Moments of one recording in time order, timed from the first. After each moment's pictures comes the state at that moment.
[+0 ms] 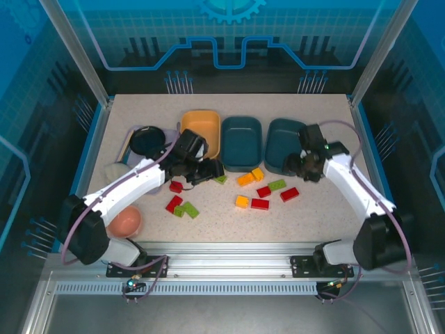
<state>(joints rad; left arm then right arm) -0.58 1.41 1.11 -0.68 0.28 -0.83 0.21 1.32 1.02 -0.94 -0.02 0.57</state>
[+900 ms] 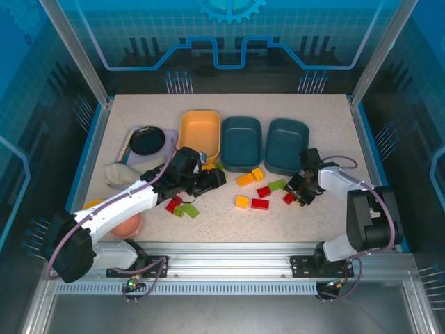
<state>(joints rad) -0.63 1.26 0.85 -0.39 0.28 -0.97 0.11 1.49 0.74 -0.65 -0.20 0.91</state>
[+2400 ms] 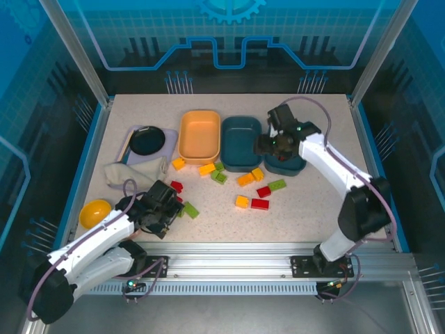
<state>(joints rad) -0.53 0.89 0.50 -0.81 0.03 -1.59 0.44 1.57 1.33 -0.80 -0.04 0.44</state>
